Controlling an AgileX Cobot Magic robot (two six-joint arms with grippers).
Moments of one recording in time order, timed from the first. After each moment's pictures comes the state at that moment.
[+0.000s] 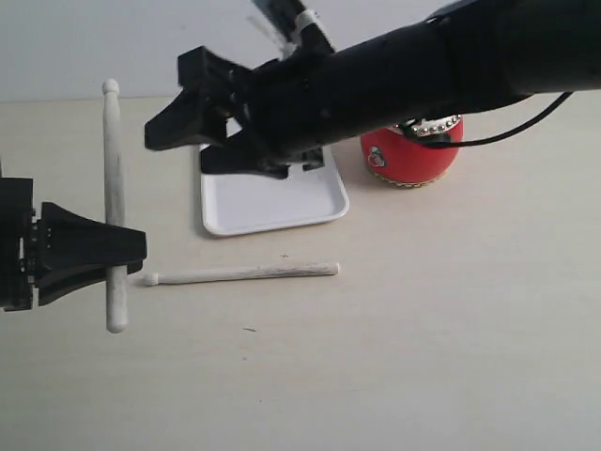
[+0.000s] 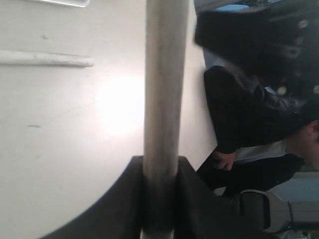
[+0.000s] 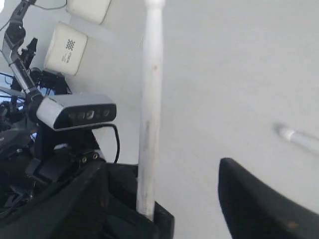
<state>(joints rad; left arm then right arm) 0.01 1.37 -0.43 -1.54 1.11 1.13 0.60 1.74 -1.13 1.49 0.76 -0.82</state>
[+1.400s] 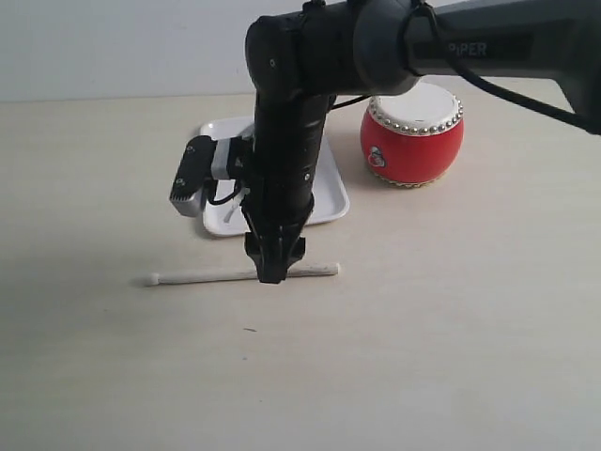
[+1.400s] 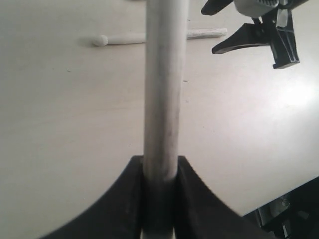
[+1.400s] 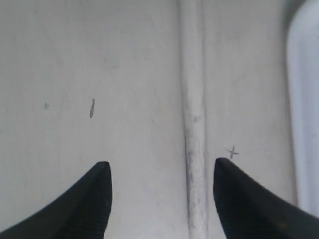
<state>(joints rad) 0.08 0.77 -0.57 -0.64 1.09 0.46 0.74 2.17 -1.67 0.15 1.10 -0.87</state>
